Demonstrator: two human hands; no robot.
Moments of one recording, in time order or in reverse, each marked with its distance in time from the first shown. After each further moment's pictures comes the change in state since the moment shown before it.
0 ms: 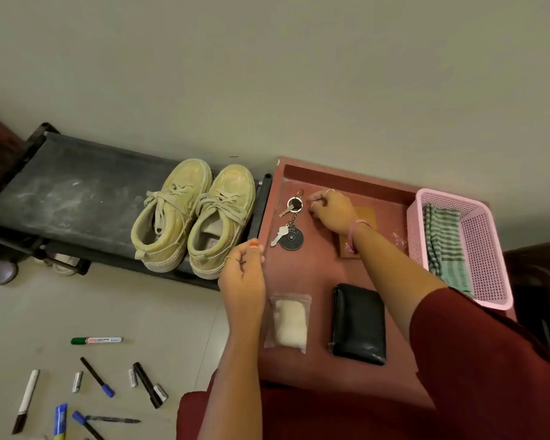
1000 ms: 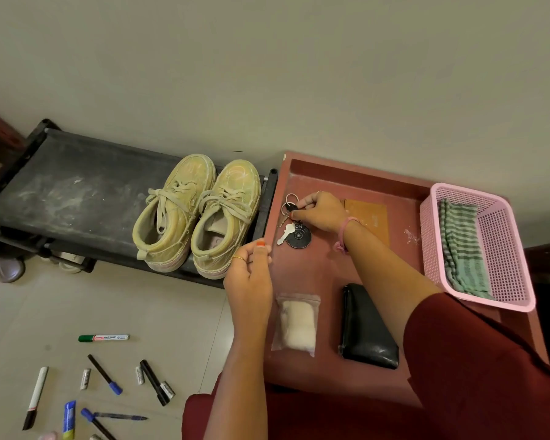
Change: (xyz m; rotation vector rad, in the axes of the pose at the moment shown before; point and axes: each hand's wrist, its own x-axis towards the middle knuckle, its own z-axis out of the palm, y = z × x) left_hand 0.005 -0.004 0.002 0.038 -0.001 -0.007; right_hand 0.006 -0.012 0.029 0.163 -0.107 0.104
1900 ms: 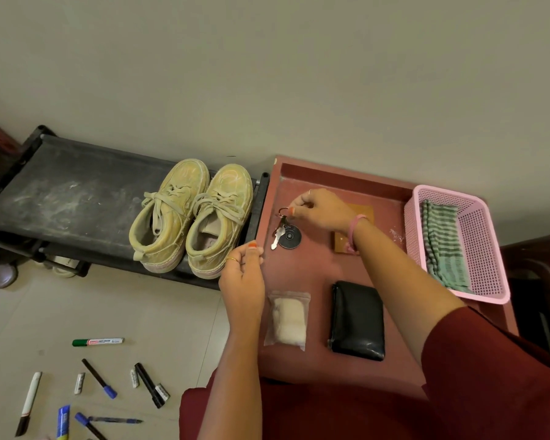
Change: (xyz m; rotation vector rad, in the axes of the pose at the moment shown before) left_hand 0.001 -0.008 0.001 -0.014 -0.002 0.005; right_hand -0.038 -0.024 -0.035 -0.214 -0.112 -0.243
